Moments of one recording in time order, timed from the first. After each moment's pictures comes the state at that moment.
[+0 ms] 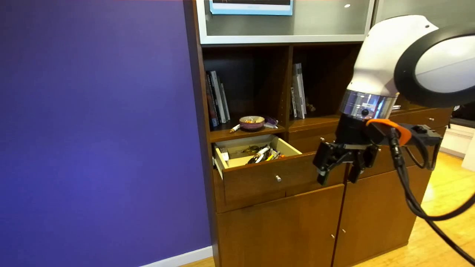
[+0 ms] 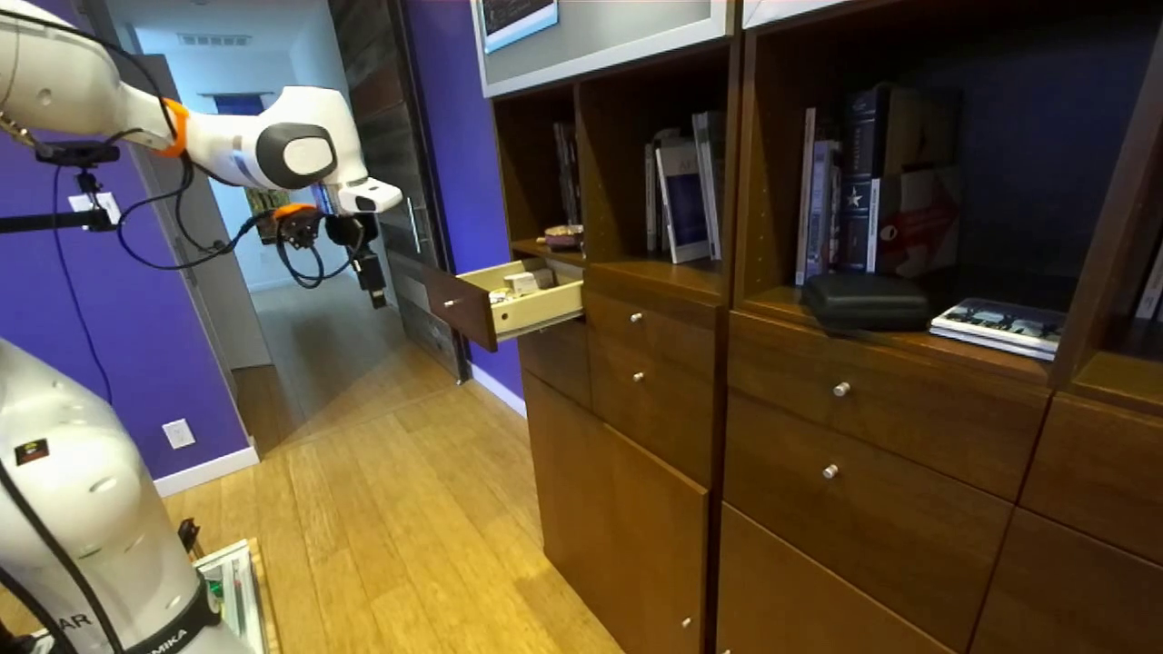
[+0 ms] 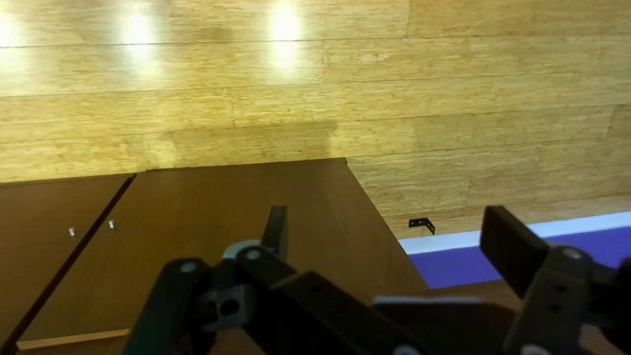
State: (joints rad) arm 0.21 -0.40 0.37 -2.31 0.25 2.10 0.54
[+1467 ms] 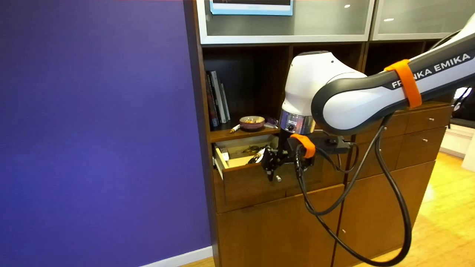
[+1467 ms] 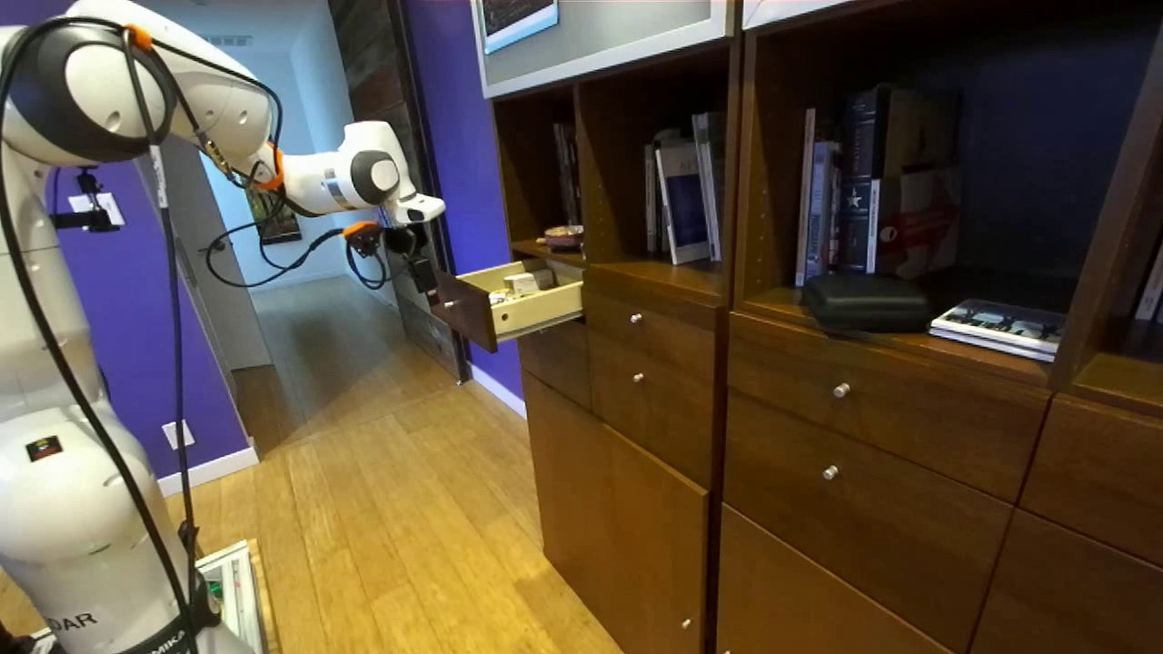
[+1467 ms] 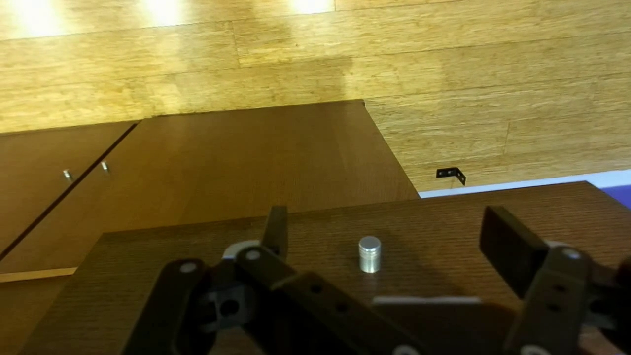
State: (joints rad) arm 0.27 0.07 0.37 -1.96 -0.12 2.20 0.85
